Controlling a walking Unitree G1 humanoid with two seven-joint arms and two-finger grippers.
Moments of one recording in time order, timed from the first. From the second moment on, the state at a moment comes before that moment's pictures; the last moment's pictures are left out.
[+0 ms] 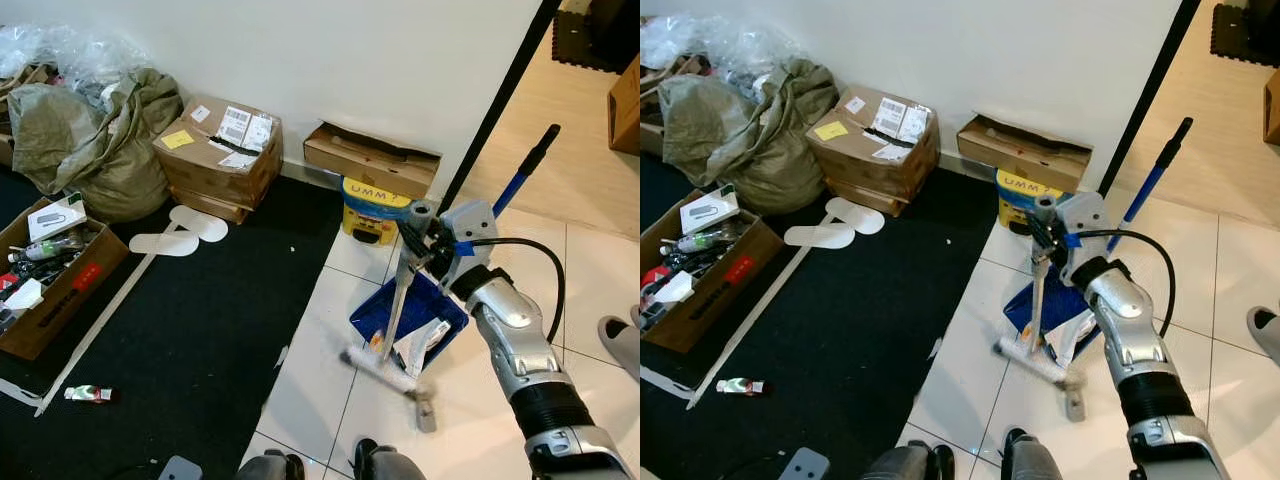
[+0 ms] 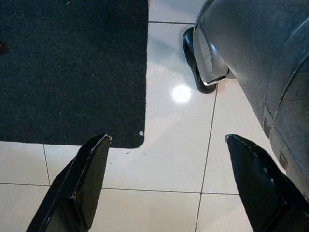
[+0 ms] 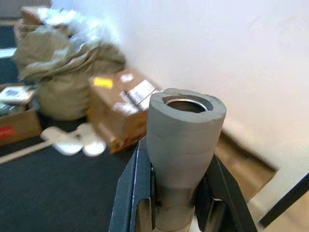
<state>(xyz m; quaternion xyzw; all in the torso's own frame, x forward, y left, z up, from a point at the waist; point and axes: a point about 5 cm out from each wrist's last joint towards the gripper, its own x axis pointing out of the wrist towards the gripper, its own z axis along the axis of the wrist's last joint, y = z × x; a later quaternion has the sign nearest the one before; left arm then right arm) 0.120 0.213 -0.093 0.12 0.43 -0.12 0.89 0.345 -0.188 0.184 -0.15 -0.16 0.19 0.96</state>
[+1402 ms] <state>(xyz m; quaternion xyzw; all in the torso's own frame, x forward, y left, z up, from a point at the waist) 0.129 0.212 -0.090 0.12 0.42 -0.12 0.89 0.362 -0.224 0.220 -0.13 -0.24 0.03 0.96</state>
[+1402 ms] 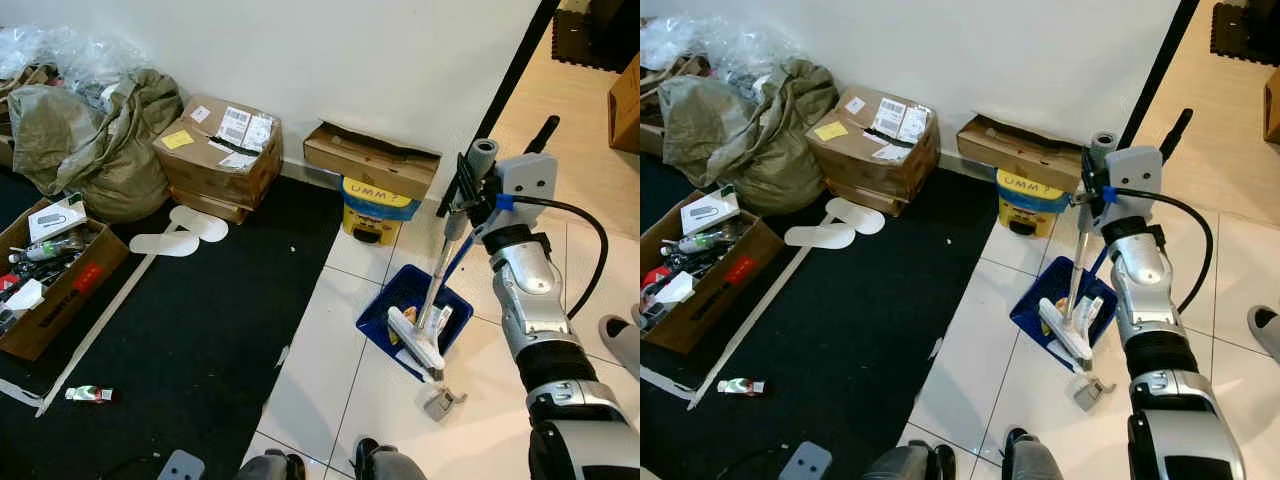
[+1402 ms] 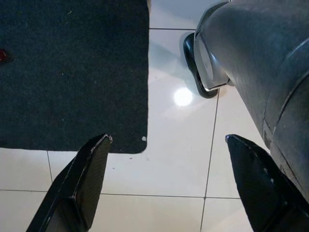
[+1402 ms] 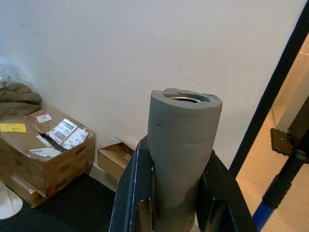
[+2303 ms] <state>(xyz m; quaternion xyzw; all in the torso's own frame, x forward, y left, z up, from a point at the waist) 0.145 0.207 -0.089 0.12 0.43 -0.11 0.89 0.355 -0.233 0.250 -0.07 -0.30 0.04 0.95</state>
